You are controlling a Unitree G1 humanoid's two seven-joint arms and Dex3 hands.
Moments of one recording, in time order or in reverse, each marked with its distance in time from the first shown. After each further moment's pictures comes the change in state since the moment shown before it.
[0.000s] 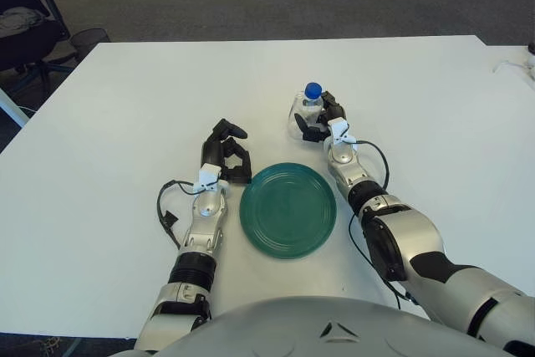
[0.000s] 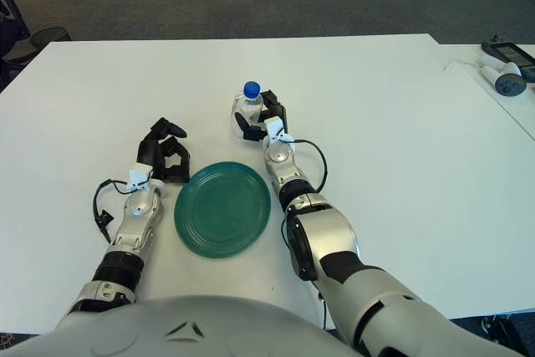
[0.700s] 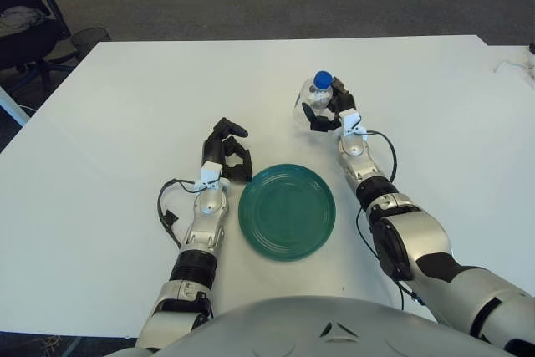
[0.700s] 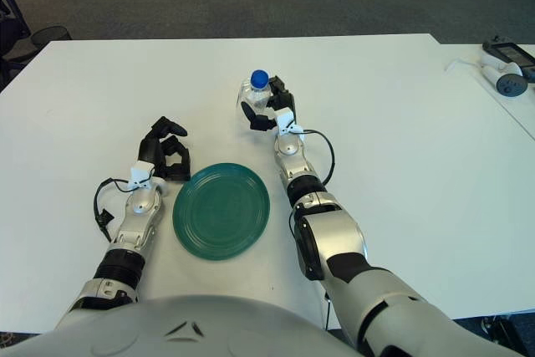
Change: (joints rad) left arm -0.010 -0.004 -0.001 0.001 0.004 0.012 0.012; right arm 0.029 -0.060 0.006 -0.252 0.003 -0.014 0.076
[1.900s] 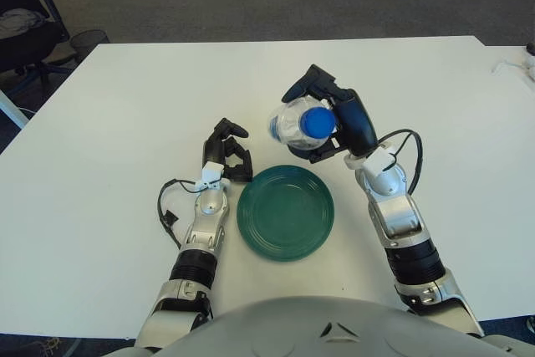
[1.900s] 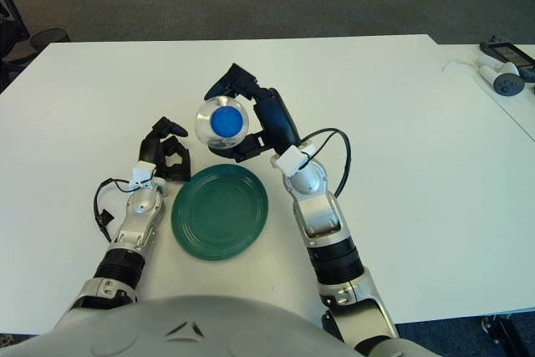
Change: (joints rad) left arm -0.008 0.004 -0.017 0.011 0.023 0.004 0.027; right arm 0.495 -0.135 0.271 -1.156 0.002 0.147 0.425
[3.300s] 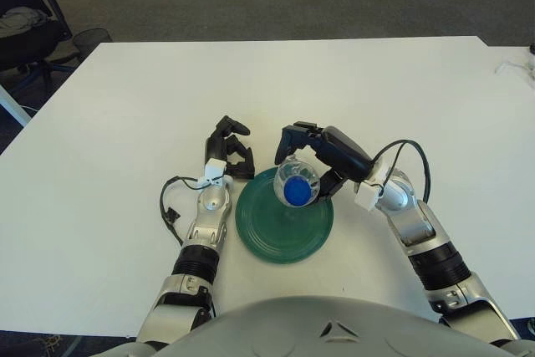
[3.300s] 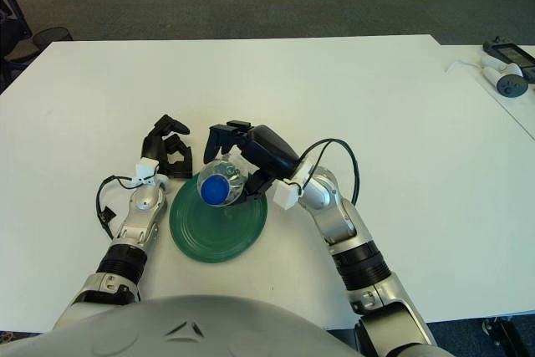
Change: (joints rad) left arm -0.026 -0.002 -0.002 0.026 0.003 0.004 0.015; right arm 0.023 -0.165 0.038 0.128 -0.243 -0.216 0.119
